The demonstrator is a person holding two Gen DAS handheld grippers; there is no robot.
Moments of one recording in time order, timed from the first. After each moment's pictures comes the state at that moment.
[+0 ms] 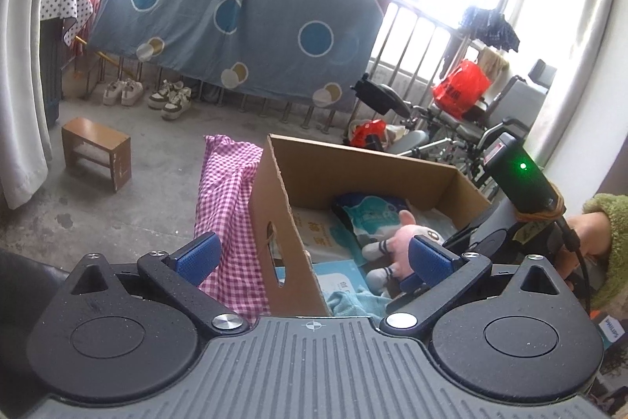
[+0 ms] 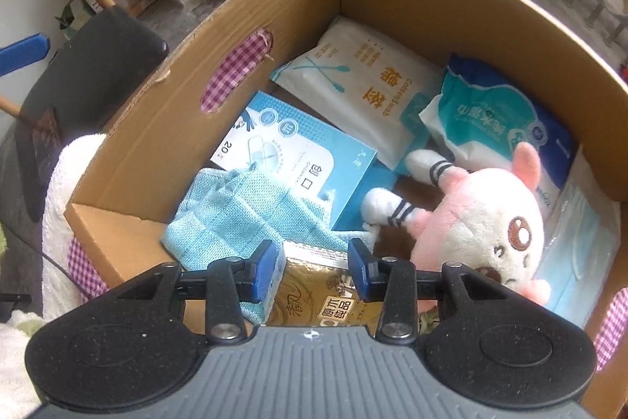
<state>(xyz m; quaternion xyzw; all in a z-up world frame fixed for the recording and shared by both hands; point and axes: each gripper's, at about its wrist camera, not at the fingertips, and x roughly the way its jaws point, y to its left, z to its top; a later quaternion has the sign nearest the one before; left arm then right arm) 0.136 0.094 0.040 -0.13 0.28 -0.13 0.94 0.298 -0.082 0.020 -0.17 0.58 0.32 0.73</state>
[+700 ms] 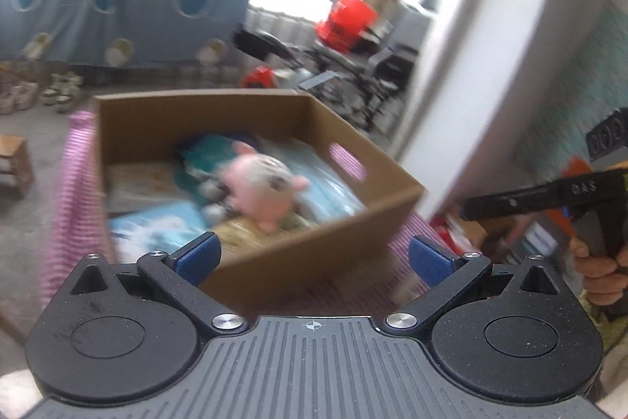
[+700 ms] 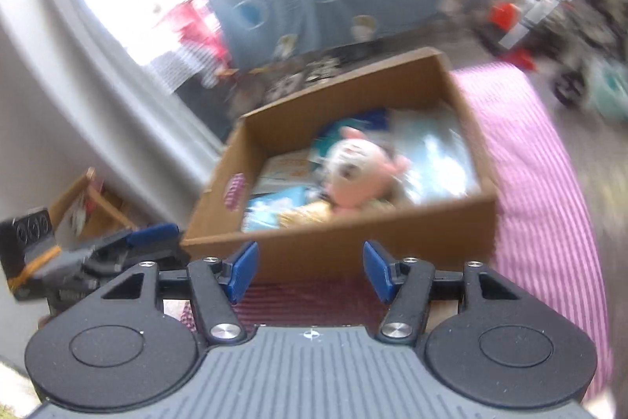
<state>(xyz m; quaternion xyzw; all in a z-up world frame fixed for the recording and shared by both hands) 0.093 -0.012 0.044 -0.07 0.32 -0.30 0.90 0.088 -0.312 0.089 0.20 0.39 0.19 0.88</state>
